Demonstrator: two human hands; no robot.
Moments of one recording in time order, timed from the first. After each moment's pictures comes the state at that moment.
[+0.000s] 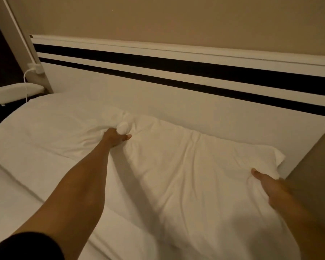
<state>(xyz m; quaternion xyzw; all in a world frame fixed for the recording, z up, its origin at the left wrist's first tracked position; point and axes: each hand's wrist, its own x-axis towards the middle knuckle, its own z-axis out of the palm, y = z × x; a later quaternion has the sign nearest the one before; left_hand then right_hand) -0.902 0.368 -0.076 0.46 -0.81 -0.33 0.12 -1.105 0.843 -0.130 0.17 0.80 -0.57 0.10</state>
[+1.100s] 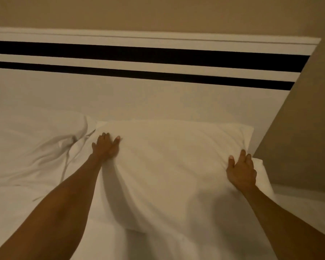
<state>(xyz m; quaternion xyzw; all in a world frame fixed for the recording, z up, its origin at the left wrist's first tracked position) -0.981 0.373 -0.146 0.35 -0.92 -0.17 0.08 -1.074 0.806 -0.170 0.05 0.96 -0.27 -0.05</state>
